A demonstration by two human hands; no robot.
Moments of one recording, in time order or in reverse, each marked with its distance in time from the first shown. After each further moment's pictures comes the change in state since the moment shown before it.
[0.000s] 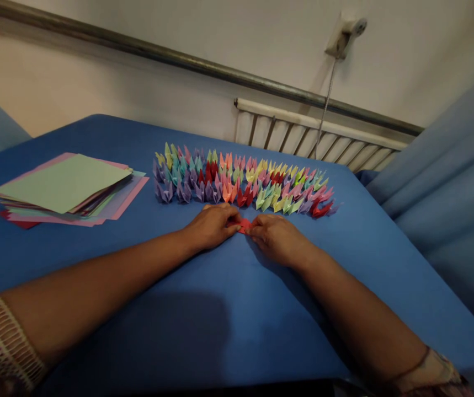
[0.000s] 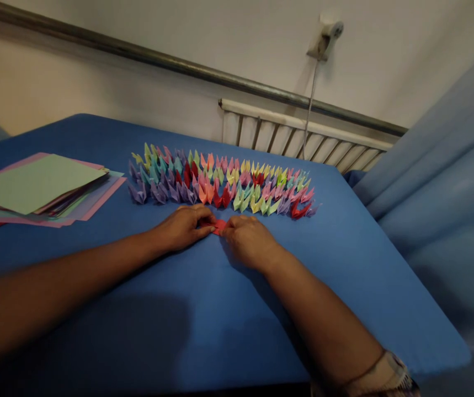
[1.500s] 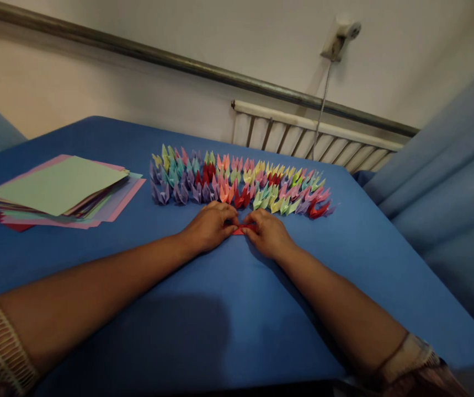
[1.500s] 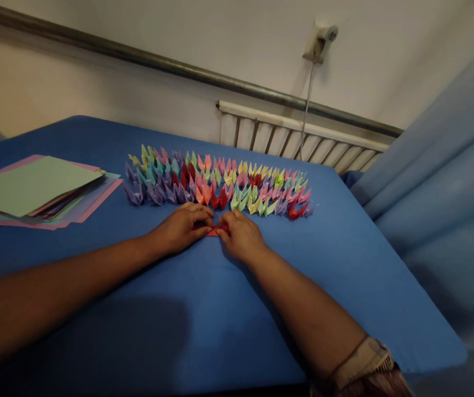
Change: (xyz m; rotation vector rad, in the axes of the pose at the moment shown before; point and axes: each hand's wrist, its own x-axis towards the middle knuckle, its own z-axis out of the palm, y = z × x) left_hand 0.001 -0.001 0.004 -0.001 0.061 0.056; right_hand 0.018 0.008 0.029 0.309 0.225 0.267
